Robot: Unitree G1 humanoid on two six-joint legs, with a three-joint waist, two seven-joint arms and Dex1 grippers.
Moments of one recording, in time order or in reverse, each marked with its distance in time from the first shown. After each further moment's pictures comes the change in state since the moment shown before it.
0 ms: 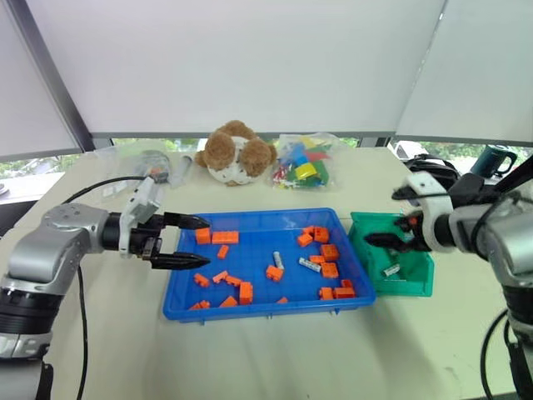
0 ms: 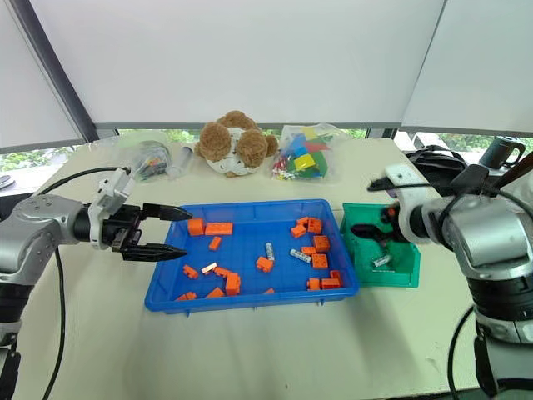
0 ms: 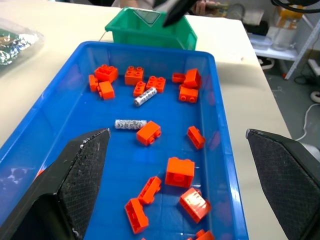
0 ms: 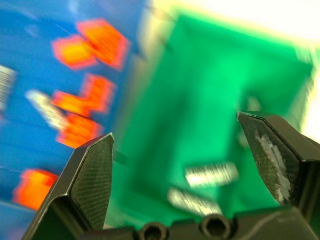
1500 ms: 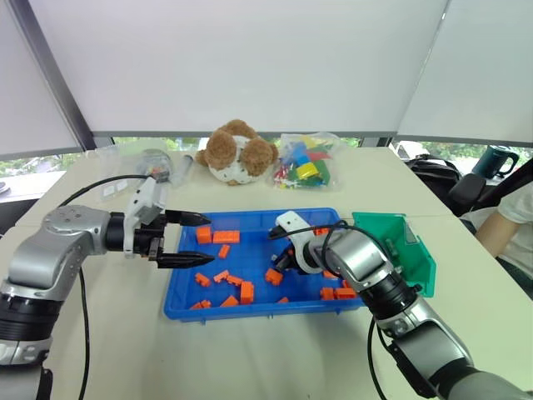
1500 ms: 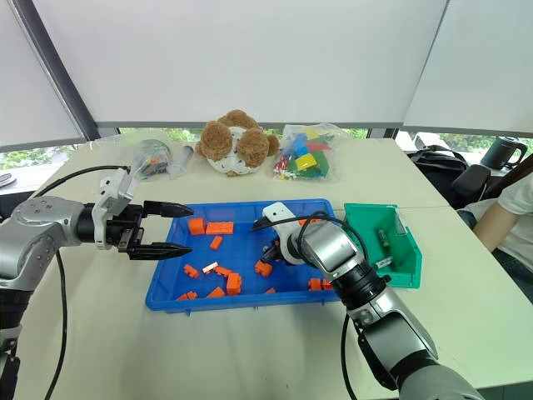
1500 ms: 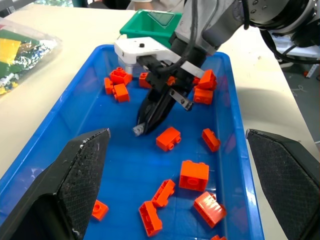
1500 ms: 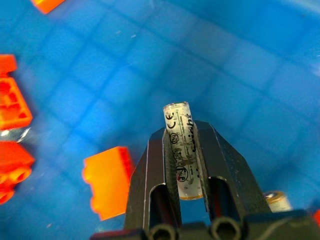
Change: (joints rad) left arm 0.036 -0.006 0.012 -0.064 0.009 -0.028 0.086; right arm -0.083 0.533 0.419 0.303 -0.167 -0.159 -0.232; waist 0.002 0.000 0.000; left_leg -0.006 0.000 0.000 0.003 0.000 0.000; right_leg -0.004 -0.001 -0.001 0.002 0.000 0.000
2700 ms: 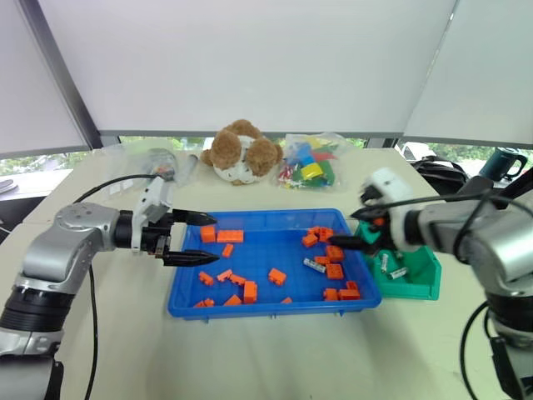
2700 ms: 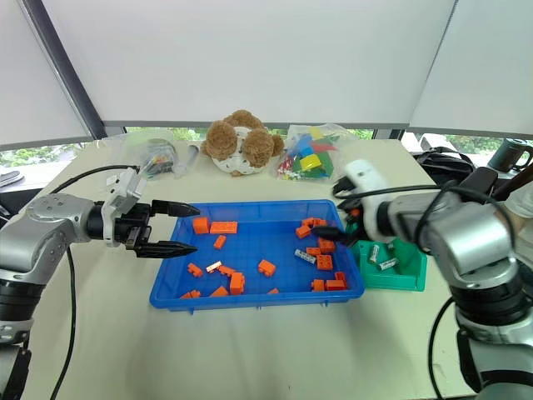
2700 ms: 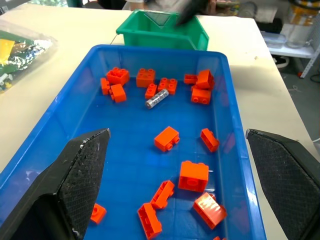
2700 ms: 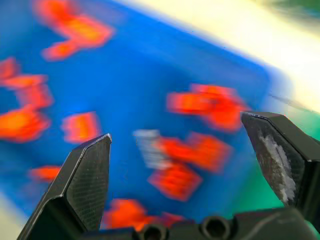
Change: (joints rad) left arm -0.053 -0.038 -0.043 0.061 0.032 -0.028 -0.033; right arm 0.120 -0.479 -0.291 -0.478 0.294 0.119 0.198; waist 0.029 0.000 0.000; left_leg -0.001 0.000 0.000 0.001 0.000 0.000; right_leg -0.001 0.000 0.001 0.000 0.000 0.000
